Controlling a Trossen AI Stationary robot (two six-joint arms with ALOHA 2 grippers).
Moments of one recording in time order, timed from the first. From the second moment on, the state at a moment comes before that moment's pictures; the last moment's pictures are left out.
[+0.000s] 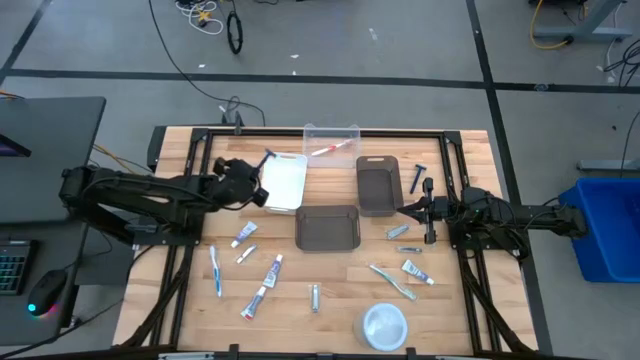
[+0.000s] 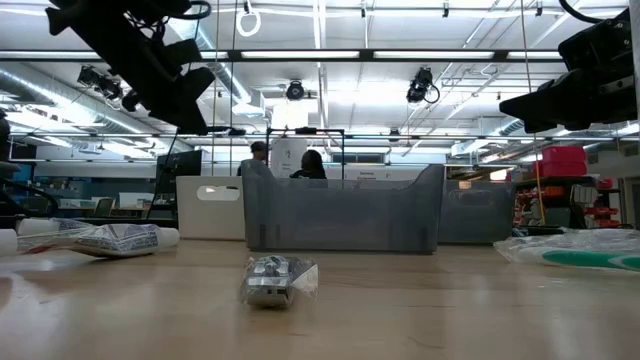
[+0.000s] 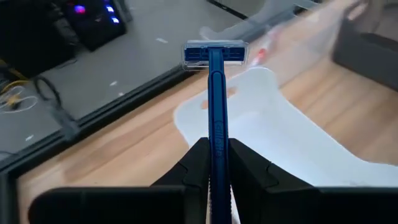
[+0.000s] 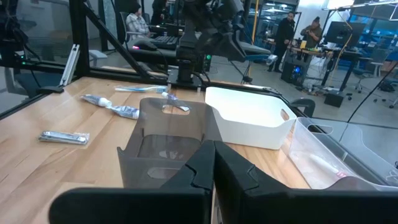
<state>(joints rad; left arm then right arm) 0.04 1.00 0.61 -0.39 -0.80 -0.51 -0.05 0.10 0.01 0.03 -0.03 -0.14</state>
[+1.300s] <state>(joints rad) 0.22 1.27 0.61 -0.11 -0.46 -0.47 -0.05 0.10 0.01 0.03 -0.03 -0.14</state>
